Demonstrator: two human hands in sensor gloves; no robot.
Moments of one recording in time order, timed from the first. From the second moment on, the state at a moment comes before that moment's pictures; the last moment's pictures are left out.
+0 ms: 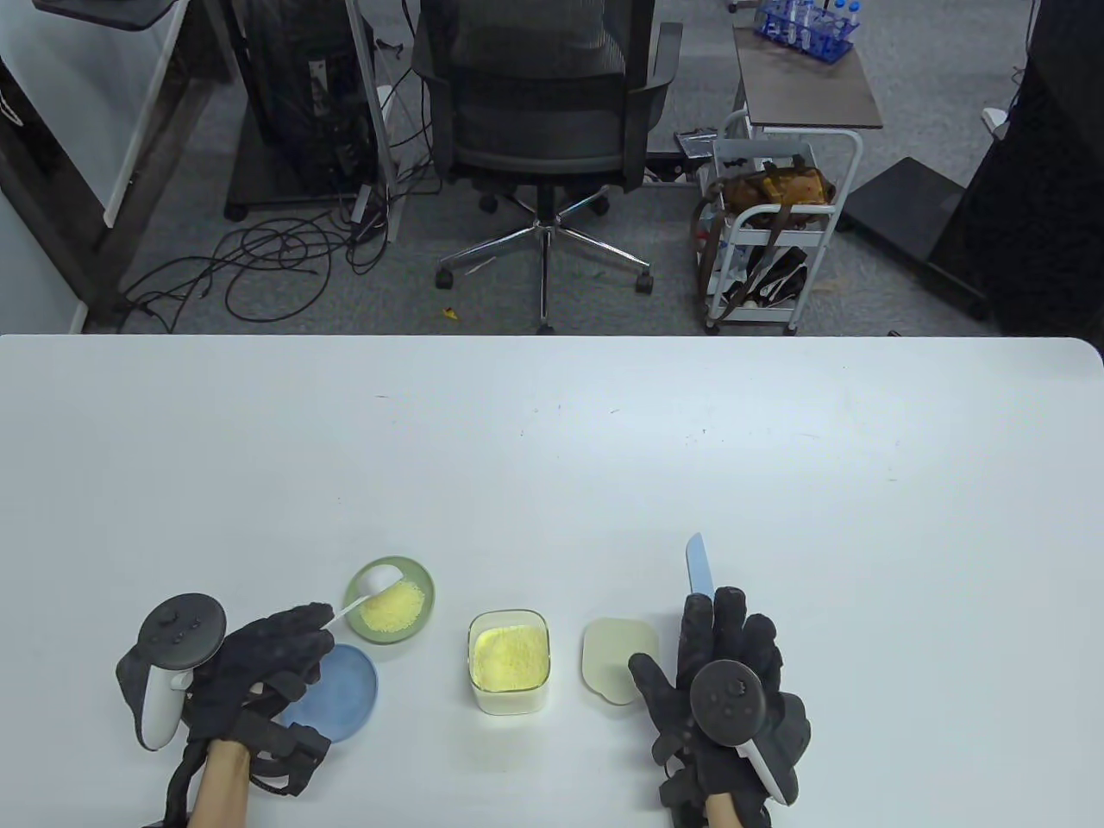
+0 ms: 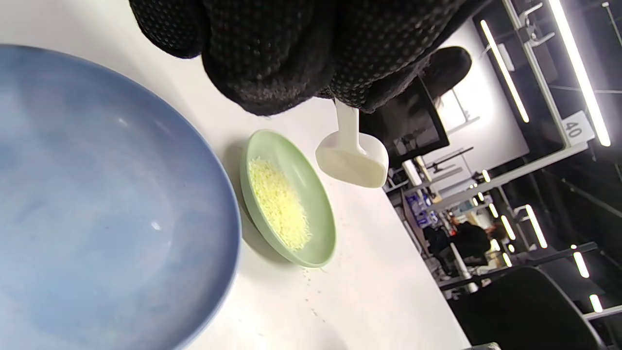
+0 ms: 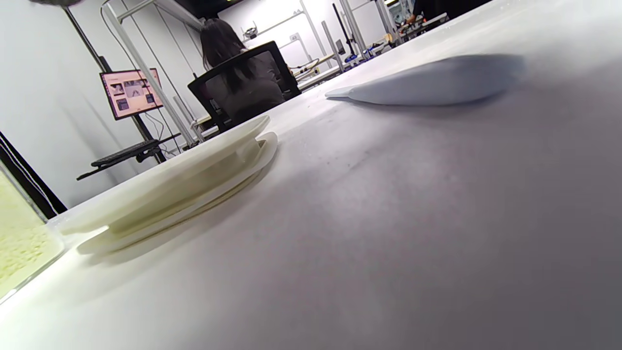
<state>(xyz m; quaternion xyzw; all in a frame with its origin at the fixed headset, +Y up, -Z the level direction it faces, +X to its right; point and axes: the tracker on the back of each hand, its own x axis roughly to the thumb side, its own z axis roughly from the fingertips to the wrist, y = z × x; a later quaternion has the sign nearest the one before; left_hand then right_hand) -0.336 -0.736 -0.238 -0.10 0.10 0.48 0.87 0.146 -0.766 -0.206 -0.05 -0.03 0.97 0.25</state>
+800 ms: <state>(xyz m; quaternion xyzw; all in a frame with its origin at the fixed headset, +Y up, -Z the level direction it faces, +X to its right) -0.329 -0.737 -0.237 -0.15 0.05 0.56 0.81 0.025 -0.724 -0.229 0.14 0.11 0.96 0.23</state>
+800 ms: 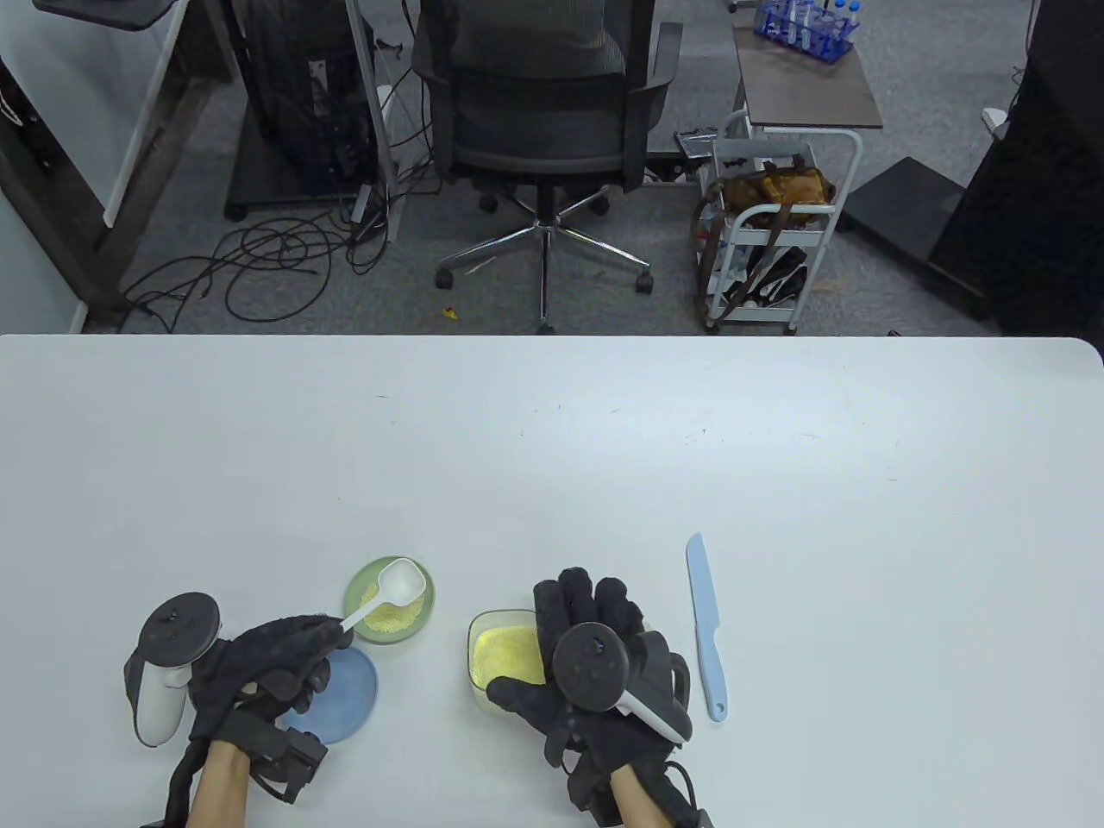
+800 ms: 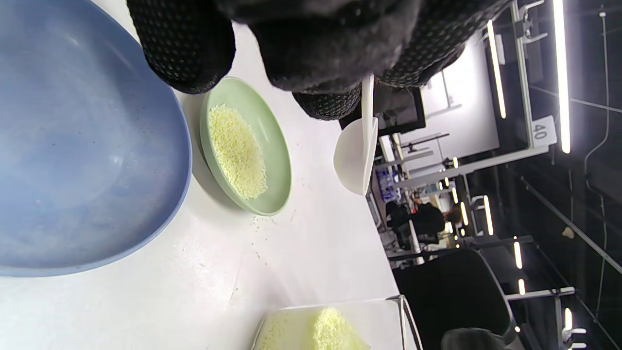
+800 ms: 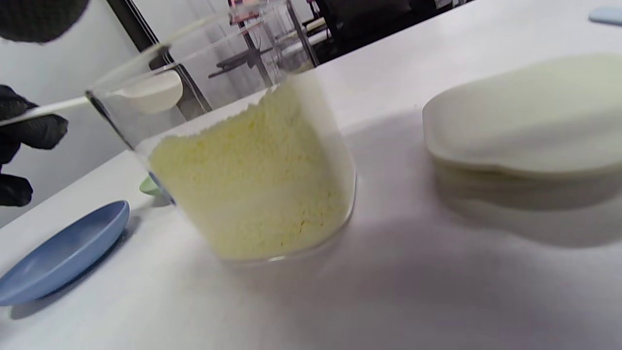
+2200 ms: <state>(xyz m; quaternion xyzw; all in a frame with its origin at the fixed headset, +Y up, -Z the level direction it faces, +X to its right) -0.172 -0.663 -0.261 -0.24 -0.14 0.12 0.95 0.035 -0.752 -0.234 0.14 0.16 0.91 0.35</state>
